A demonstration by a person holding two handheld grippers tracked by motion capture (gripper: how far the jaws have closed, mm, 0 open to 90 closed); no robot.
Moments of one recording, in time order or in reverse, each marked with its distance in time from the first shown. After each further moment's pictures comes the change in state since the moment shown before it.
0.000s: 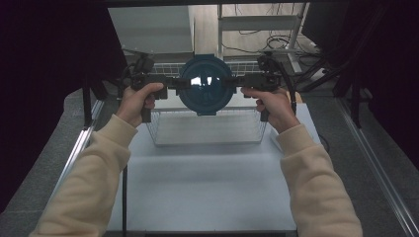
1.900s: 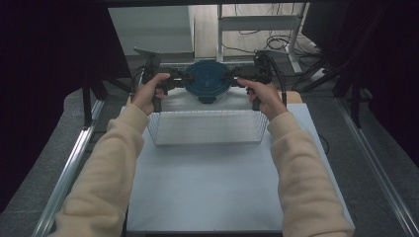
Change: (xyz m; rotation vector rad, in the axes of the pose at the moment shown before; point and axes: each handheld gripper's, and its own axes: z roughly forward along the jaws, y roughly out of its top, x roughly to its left) left arm 0.069 0.024 0.042 0.020 -0.050 -0.267; right arm -0.069 0.021 0.046 0.048 0.005 0.317
